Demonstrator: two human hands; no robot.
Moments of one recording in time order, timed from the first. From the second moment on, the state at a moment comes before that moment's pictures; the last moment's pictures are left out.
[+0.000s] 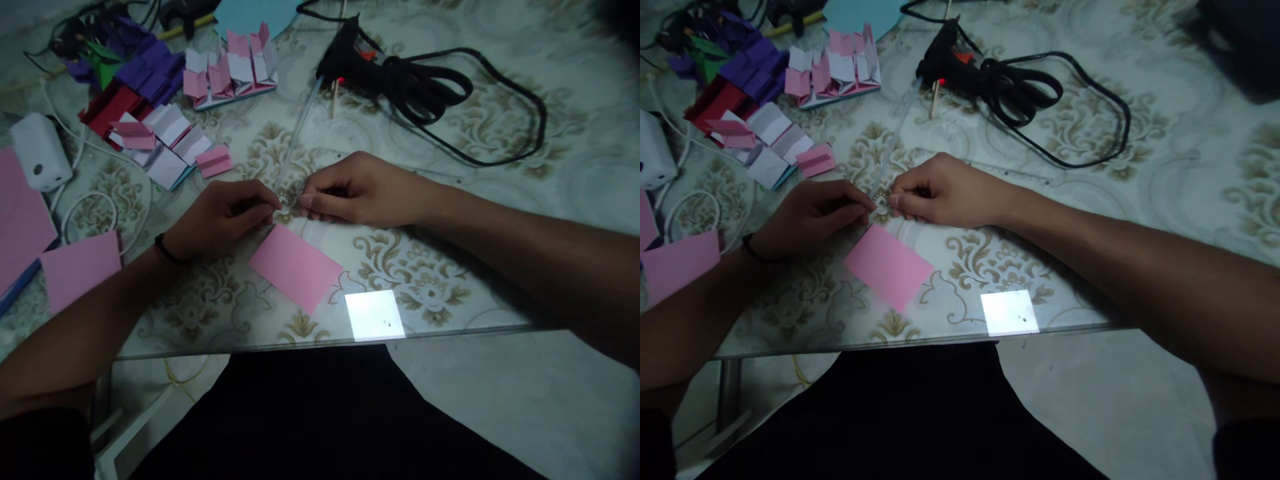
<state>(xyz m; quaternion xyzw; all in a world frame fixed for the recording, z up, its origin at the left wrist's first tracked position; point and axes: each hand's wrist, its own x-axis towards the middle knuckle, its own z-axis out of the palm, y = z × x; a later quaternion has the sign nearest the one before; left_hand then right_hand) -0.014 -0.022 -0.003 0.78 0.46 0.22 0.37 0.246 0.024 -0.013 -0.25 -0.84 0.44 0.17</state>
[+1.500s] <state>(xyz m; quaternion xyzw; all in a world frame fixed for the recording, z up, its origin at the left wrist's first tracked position) -0.021 -0.023 -0.005 0.77 0.44 0.23 0.41 0.240 0.030 -0.023 -0.21 -0.85 0.44 0.19</state>
